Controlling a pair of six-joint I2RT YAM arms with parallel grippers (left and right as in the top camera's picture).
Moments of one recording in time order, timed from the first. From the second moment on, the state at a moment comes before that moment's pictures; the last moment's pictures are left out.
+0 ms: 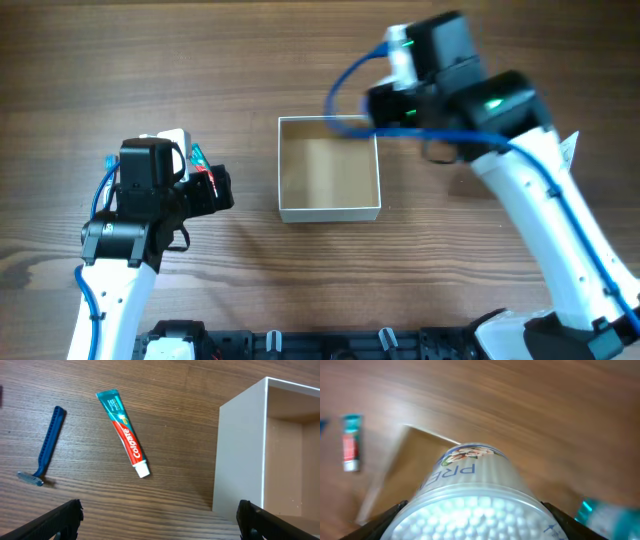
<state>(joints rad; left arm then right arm) -0.05 1.03 0.87 -0.83 0.05 -0.25 0.52 1.59 1.73 -1.09 0.07 0.08</state>
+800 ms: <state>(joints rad) -0.05 1.03 0.87 -0.85 0.05 -0.25 0.67 2.02 1.73 -0.89 0.02 0.16</state>
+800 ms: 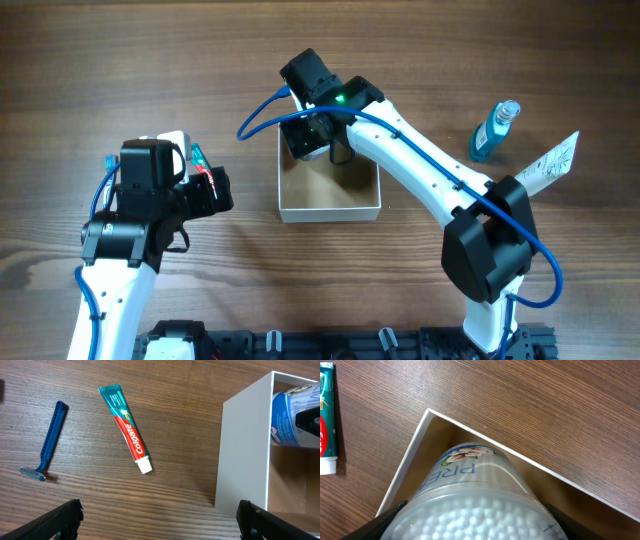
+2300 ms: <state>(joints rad) -0.05 1.03 0.87 -0.85 0.05 -0.25 -0.06 1.87 1.77 -1.27 0.12 0.39</state>
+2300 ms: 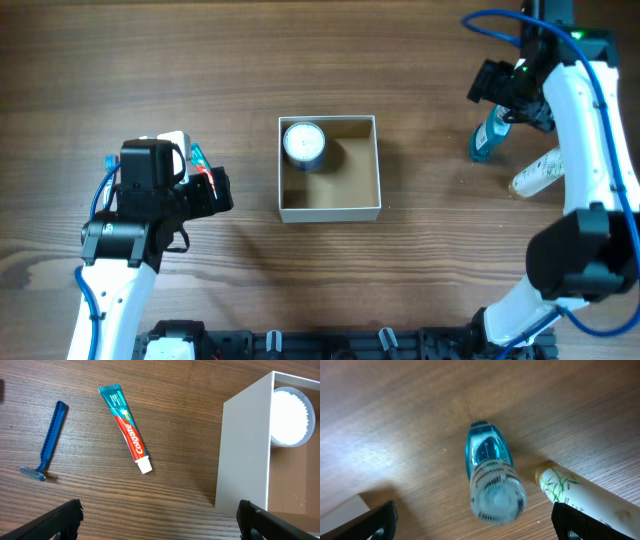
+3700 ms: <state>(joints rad) -0.05 1.03 0.87 -0.86 0.05 -0.25 -0.11 1.95 1.69 -1.21 0.06 0.24</state>
